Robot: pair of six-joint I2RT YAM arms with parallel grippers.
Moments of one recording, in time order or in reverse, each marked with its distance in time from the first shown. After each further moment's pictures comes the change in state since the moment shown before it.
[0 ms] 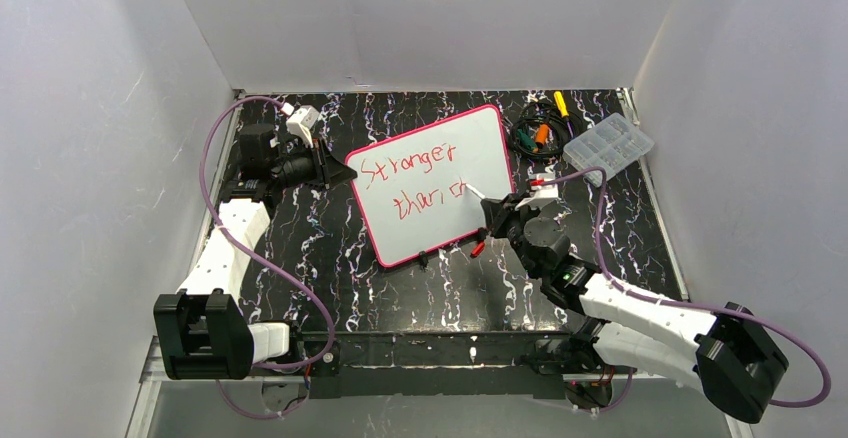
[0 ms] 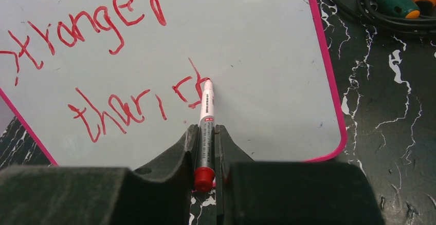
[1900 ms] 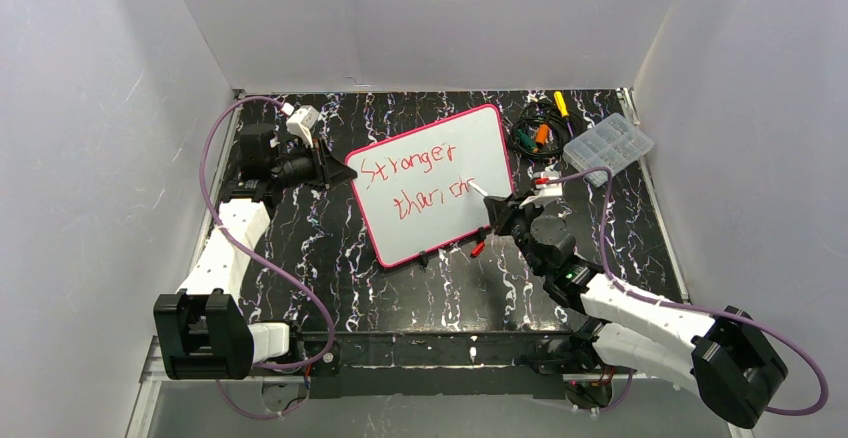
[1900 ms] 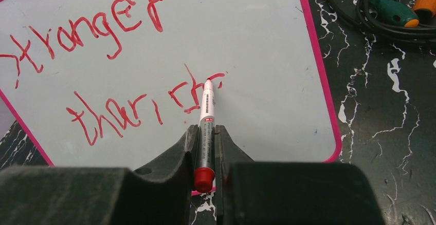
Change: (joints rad) left arm 0.000 0.000 0.000 0.000 -0.001 0.000; right arm -0.059 -0.004 -0.024 0.047 -0.074 -0.020
